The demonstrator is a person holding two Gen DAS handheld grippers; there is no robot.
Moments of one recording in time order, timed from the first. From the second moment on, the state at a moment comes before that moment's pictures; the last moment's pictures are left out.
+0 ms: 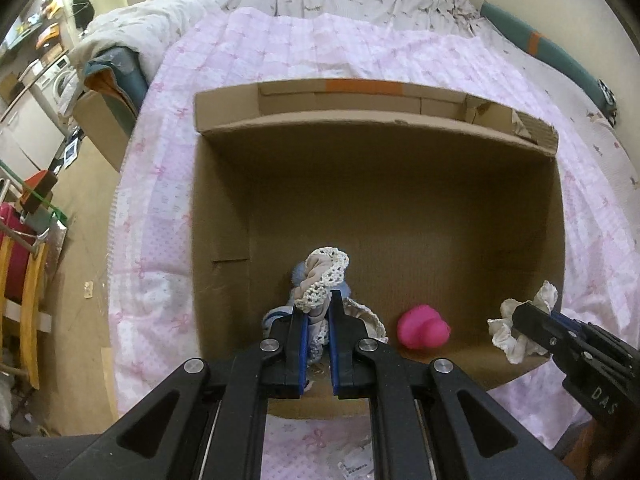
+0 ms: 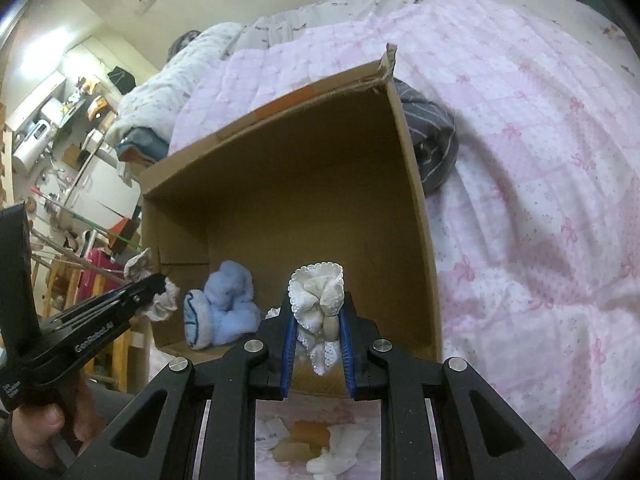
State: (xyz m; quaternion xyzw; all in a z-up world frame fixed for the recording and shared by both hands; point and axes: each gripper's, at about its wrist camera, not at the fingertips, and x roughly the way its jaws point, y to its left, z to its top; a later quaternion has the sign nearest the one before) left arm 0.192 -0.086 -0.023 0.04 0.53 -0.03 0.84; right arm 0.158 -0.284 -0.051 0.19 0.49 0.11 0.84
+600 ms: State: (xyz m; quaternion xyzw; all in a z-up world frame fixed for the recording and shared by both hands) left arm 0.197 -0.094 -0.043 0.06 0.55 -0.02 0.83; right arm 0.165 -0.281 -0.059 0.19 0.51 0.11 0.83
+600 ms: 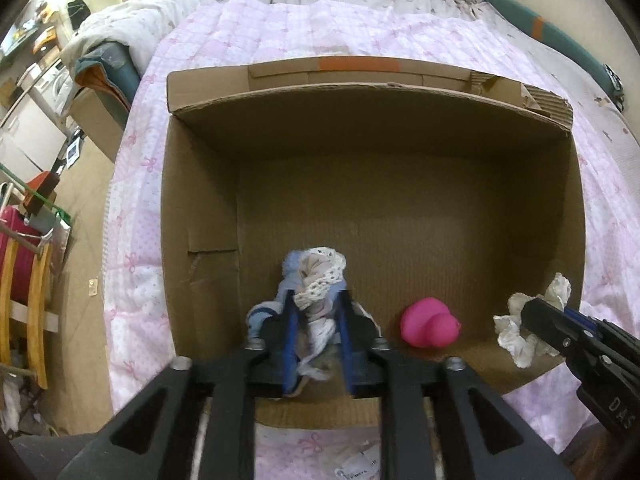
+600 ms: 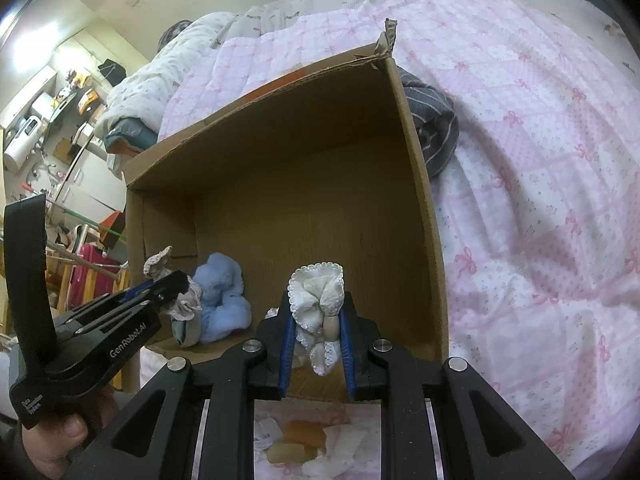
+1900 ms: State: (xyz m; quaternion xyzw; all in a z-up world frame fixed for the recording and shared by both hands) left arm 0.147 -0.069 -0.007 0.07 0.51 -0.01 0.85; right arm 0.152 -0.292 -0.046 0.23 0.47 0.11 0.85
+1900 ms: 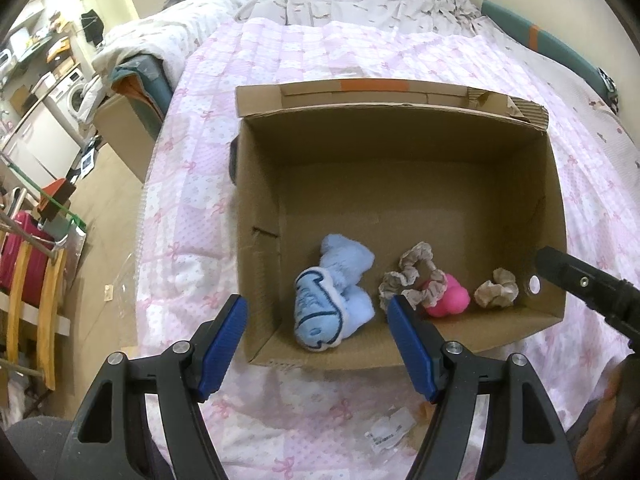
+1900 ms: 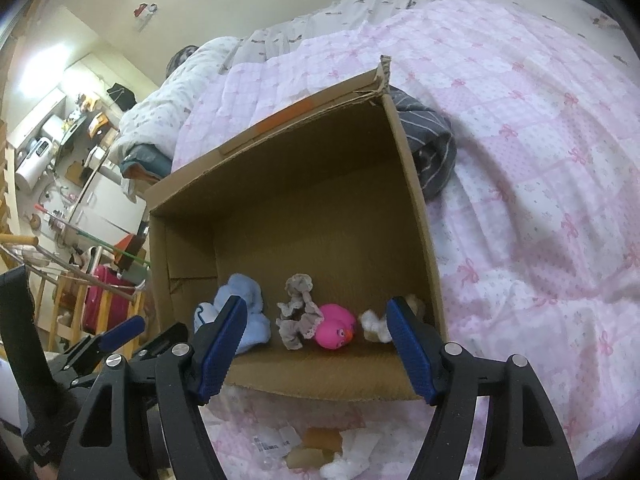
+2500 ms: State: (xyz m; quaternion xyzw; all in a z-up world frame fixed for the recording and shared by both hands) left arm 0.106 -0.028 -0.008 0.03 0.52 -0.02 0.85; right arm 0.111 -0.296 -0.043 0.22 0.48 0.10 0.84
